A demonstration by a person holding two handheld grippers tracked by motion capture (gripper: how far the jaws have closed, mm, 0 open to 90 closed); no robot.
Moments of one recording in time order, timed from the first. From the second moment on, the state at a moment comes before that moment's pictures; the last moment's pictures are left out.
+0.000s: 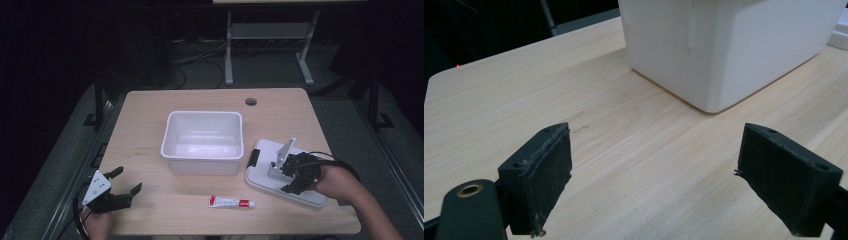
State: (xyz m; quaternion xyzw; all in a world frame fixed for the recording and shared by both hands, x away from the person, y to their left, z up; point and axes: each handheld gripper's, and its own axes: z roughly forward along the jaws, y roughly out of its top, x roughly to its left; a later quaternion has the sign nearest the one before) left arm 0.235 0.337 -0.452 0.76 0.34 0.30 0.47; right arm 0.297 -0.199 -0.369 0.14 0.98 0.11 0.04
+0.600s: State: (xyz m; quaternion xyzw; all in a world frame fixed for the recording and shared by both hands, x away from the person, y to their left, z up) left arm 0.235 0.337 -0.452 0.76 0.34 0.30 0.47; right arm 0.276 -0.169 -0.381 0.09 0.99 0.11 0.04
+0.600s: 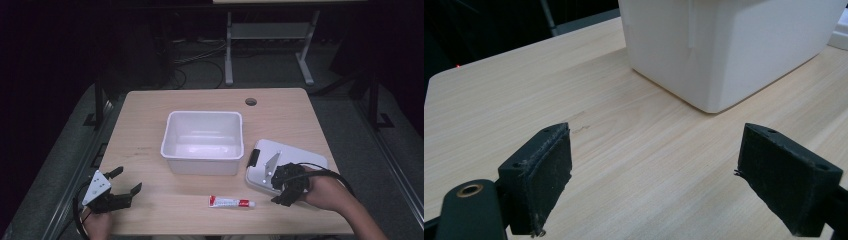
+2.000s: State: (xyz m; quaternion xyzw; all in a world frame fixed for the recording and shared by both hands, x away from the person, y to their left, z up) left arm 0.235 0.339 -0.452 0.76 0.34 0.30 0.48; right arm 0.271 -0.094 -0.398 0.03 0.99 0.12 0.01
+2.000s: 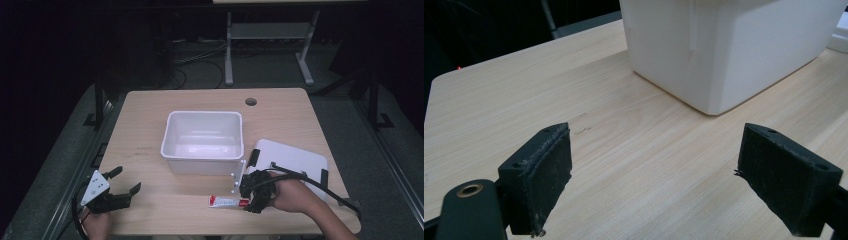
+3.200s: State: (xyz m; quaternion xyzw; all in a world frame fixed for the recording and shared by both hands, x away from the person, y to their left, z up) left arm 0.235 0.340 -0.451 0.75 0.34 0.30 0.48; right arm 0.279 -0.064 -0.429 0.01 1.00 0.07 0.00
